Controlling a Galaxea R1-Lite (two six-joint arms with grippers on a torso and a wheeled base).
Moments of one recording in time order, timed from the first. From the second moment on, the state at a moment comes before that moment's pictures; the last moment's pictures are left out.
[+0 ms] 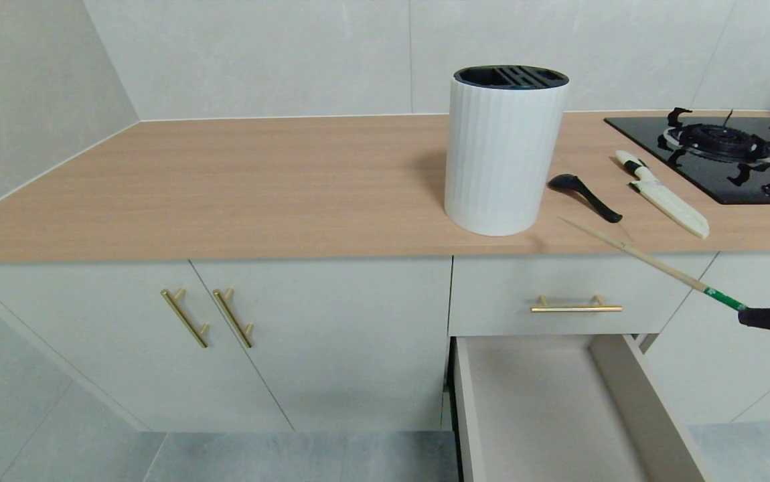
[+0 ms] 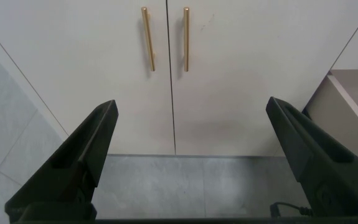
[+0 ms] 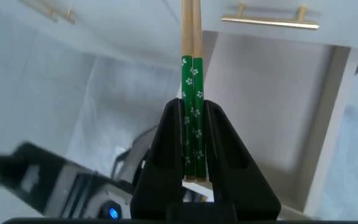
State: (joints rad) left arm 0.00 0.00 0.00 -0.01 0.02 0.00; right arm 0.31 1.08 -1.06 0.52 0.22 0.18
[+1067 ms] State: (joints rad) left arm 0.00 0.00 0.00 -0.01 0.02 0.00; right arm 0.36 1.21 -0.88 0.42 0.23 0.06
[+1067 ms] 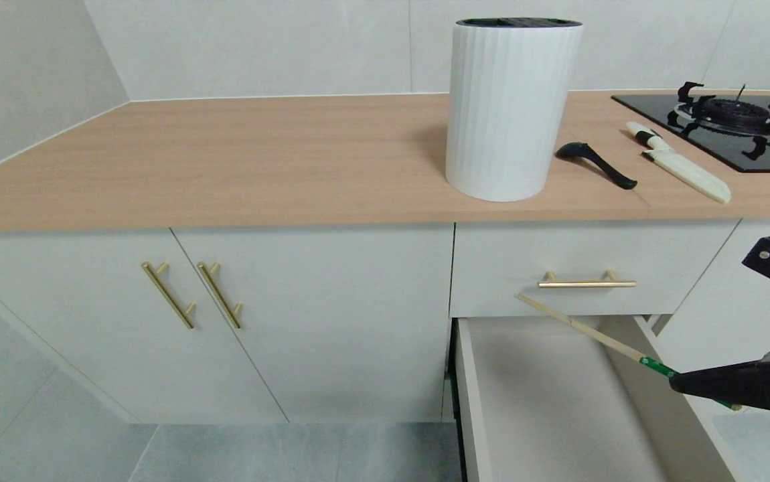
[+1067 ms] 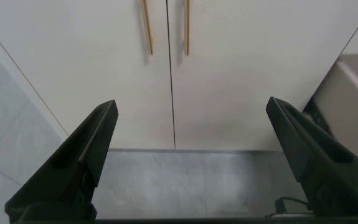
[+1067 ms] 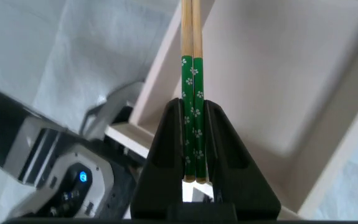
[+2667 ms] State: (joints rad) left arm 0.00 0.00 0.00 -0.01 0.02 0.00; right arm 0.43 1.62 -0.80 0.04 0.06 0.27
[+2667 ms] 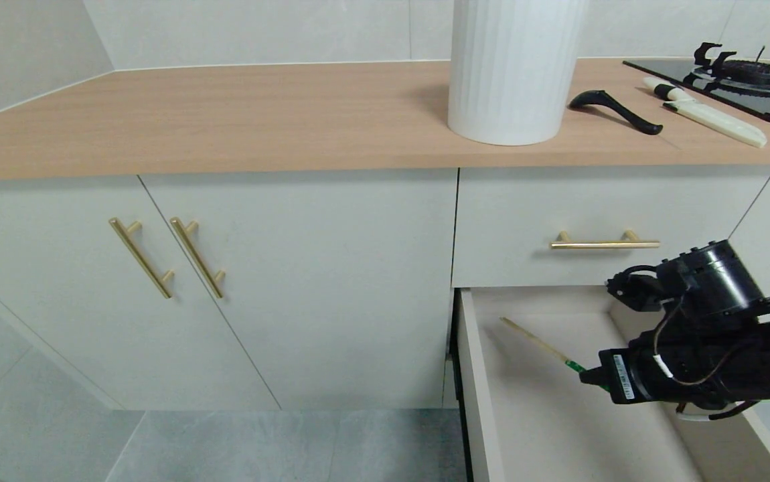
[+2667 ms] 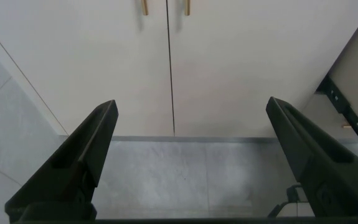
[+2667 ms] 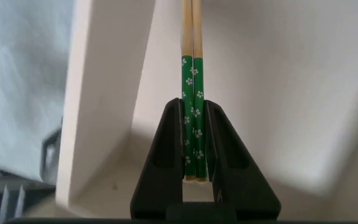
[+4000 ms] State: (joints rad) left arm 0.00 0.00 0.00 -0.01 0.02 0.00; right arm 0.54 2.09 -0.79 -0.21 -0.13 0.42
